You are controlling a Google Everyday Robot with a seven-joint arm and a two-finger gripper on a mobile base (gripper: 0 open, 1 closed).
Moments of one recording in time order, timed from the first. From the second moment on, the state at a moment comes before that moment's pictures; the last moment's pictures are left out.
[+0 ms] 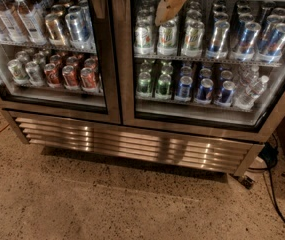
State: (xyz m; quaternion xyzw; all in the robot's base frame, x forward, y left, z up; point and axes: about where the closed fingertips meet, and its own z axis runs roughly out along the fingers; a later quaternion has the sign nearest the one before) arm 0.522 0.004 1.151 -0.80 0.33 -0.20 0.46
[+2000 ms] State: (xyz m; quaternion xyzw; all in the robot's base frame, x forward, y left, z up) arm 0.402 0.039 1.216 -0.81 0.22 -0.20 0.50
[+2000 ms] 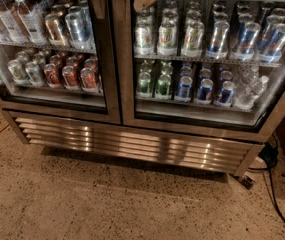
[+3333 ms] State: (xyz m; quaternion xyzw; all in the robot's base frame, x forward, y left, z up) arm 0.412 -0.022 1.187 -0.75 0.28 -0.18 0.57
